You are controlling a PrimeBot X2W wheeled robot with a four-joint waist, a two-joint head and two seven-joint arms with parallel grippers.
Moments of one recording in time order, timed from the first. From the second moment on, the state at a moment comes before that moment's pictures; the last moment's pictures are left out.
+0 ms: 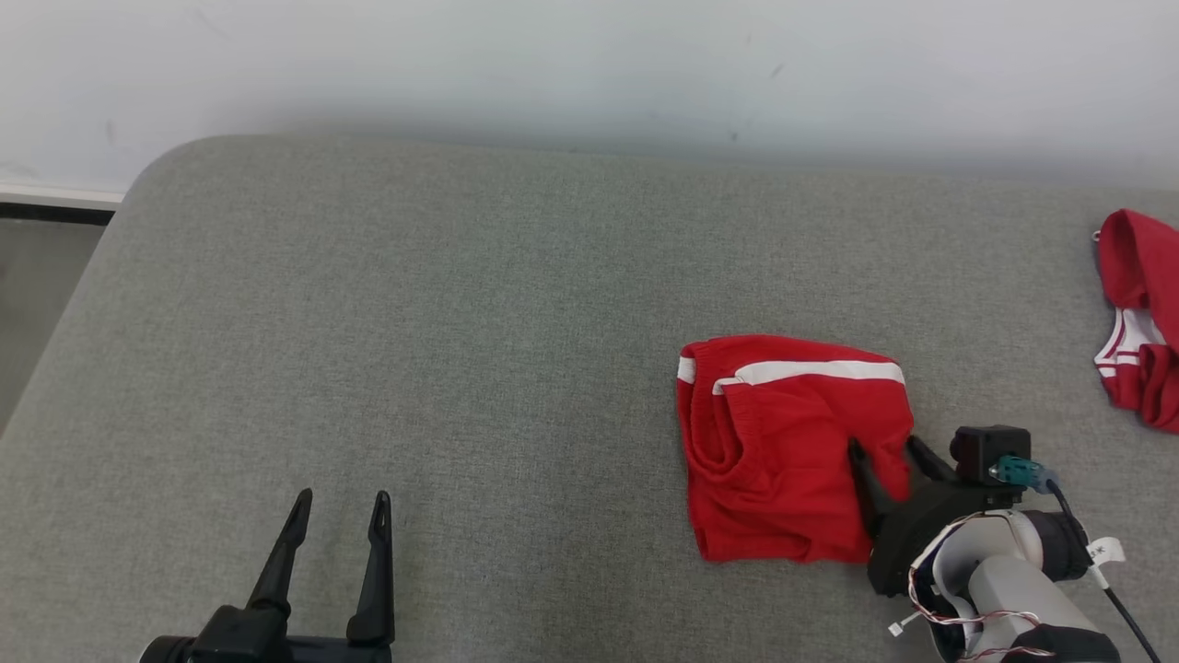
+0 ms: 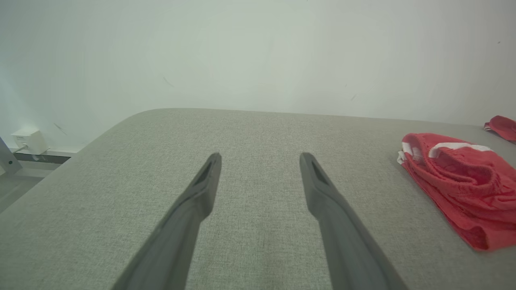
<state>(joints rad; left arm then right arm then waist) -0.02 0.05 -0.04 0.13 -0.12 -0.13 -0.26 -0.50 -0.19 0.22 0.89 0.37 0.13 -0.10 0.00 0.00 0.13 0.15</state>
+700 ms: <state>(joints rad) -0.13 0.05 -0.06 0.09 -0.13 -0.12 -0.26 -0.76 -0.38 0.49 0.88 0.42 0.13 -0.08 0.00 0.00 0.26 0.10</state>
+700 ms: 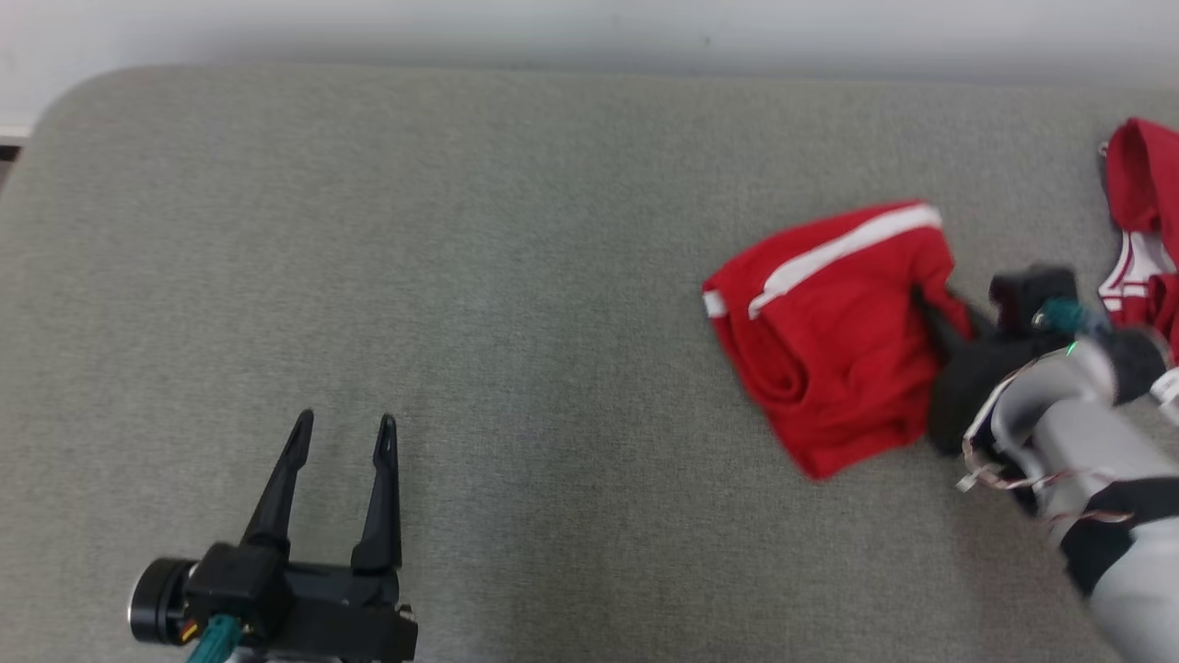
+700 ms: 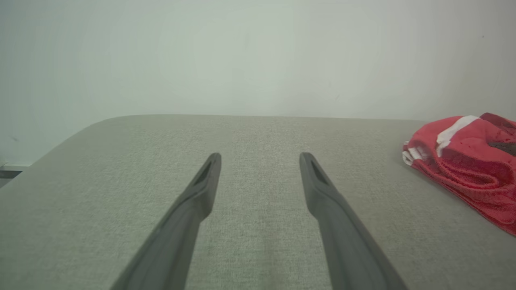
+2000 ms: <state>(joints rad) -0.26 0.14 -0.08 -0.10 -0.05 -0.13 -0.26 -1.26 -0.85 0.61 0.87 0.48 0.13 0.01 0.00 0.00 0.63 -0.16</state>
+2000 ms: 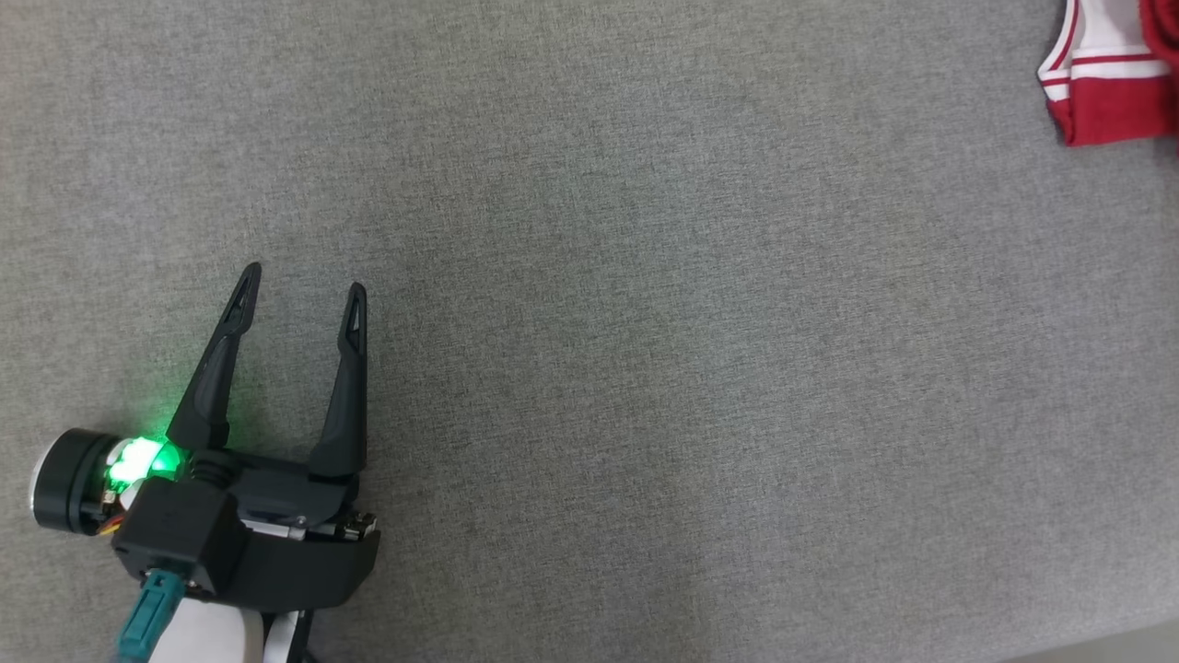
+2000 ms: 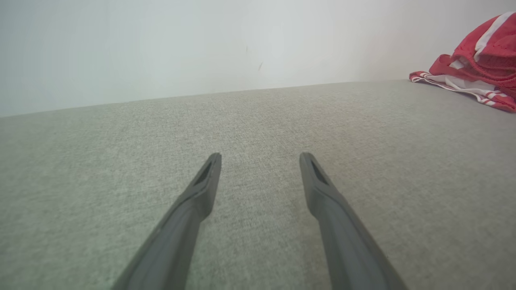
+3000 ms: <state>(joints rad) -0.09 0.08 0.00 0.00 -0.12 -0.11 -0.26 -0.99 -0.57 0.48 0.74 0.50 0.13 -0.26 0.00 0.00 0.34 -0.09</state>
